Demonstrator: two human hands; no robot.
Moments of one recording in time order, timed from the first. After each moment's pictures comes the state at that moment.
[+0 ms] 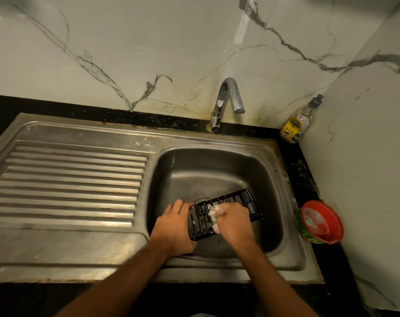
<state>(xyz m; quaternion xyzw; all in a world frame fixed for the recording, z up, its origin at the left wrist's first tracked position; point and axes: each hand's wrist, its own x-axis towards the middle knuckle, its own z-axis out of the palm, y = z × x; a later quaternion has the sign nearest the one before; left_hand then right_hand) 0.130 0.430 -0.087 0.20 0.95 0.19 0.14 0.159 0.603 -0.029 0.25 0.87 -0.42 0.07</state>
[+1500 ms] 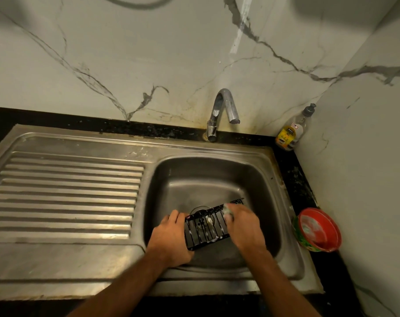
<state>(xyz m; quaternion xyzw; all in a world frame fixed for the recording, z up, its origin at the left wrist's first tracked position) 0.127 0.430 -0.087 0.18 0.95 0.18 0.16 0.155 0.636 -0.035 0.13 0.97 -0.22 -0.01</state>
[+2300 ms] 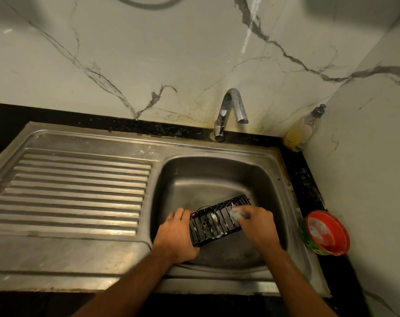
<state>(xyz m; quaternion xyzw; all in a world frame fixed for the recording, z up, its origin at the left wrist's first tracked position) 0.125 0.430 -0.087 0.18 0.96 0.18 0.15 0.157 0.655 -0.030 0.20 0.93 -0.30 0.01</state>
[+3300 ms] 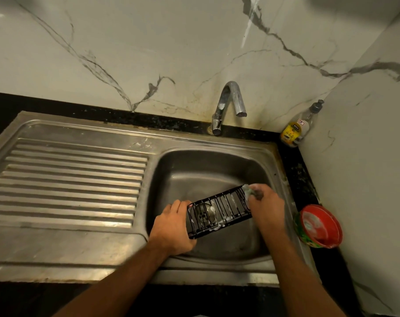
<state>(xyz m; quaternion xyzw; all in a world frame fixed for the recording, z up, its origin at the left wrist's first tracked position) 0.127 0.430 -0.085 0.18 0.95 0.21 0.12 0.144 0.677 -0.020 0.24 0.92 -0.29 -0.09</state>
